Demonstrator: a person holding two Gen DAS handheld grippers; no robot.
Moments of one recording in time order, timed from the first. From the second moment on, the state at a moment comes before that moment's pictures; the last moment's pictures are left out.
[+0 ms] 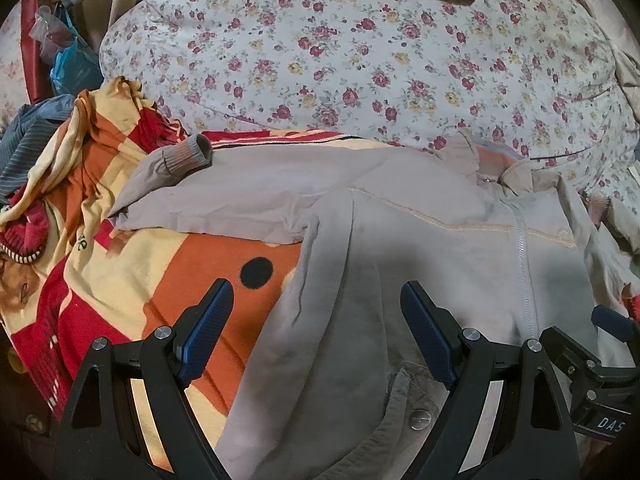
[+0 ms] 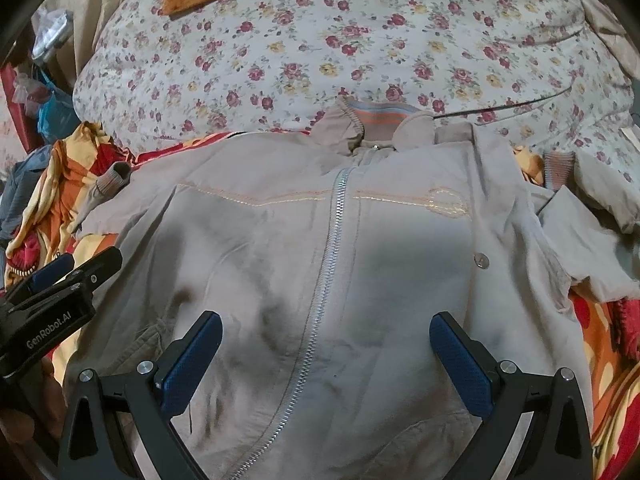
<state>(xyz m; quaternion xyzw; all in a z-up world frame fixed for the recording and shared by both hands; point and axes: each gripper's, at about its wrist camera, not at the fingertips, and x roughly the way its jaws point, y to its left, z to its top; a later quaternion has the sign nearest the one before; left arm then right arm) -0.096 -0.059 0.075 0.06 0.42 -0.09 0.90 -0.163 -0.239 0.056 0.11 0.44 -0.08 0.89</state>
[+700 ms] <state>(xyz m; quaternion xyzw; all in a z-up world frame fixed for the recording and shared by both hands) 0.032 0.050 0.072 0.05 0.45 0.00 0.89 -0.151 -0.226 0.048 0.11 0.46 -0.06 0.88</state>
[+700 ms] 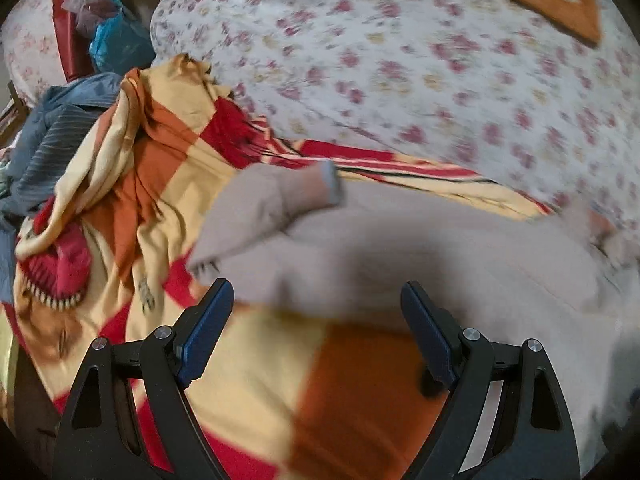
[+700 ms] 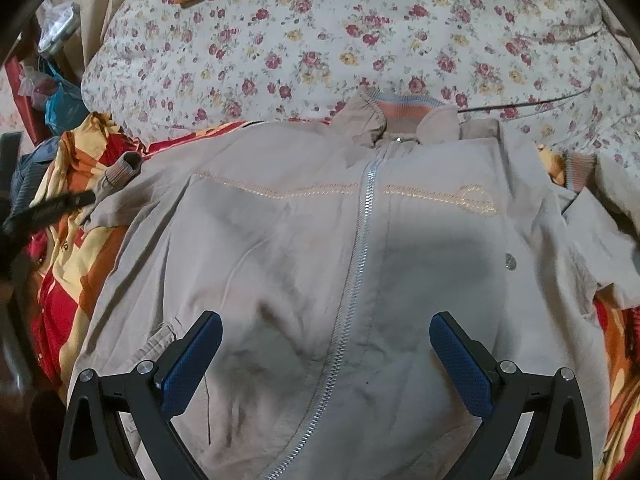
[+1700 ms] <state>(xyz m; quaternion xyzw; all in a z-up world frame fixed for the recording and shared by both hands) 0.024 -0.026 0.154 -0.07 0.42 -0.24 0.87 -0.166 -0.254 0.047 0.17 0.45 -0.06 0.88</state>
